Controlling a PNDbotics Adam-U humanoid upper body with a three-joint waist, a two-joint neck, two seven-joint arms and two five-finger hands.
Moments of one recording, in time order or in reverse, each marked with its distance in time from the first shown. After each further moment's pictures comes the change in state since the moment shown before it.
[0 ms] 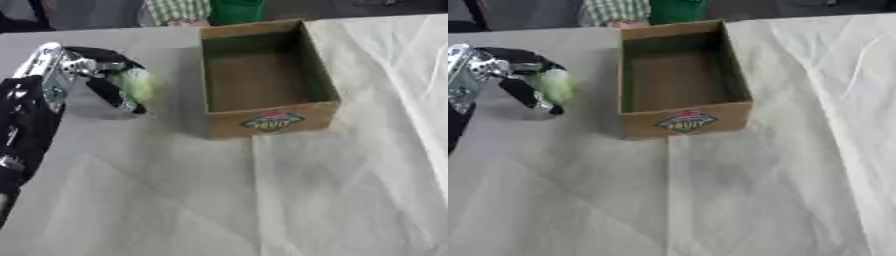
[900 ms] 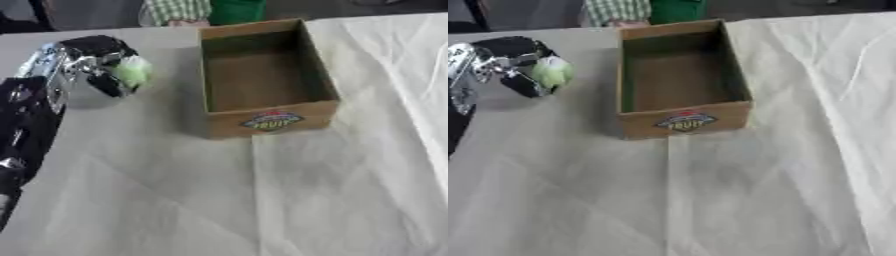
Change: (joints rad) left arm 0.001 -0.007 0.005 -0.056 -0.104 0.016 0.267; right arm 0.006 0.006 0.000 0.000 -0.001 -0.004 -0.006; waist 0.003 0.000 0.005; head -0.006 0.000
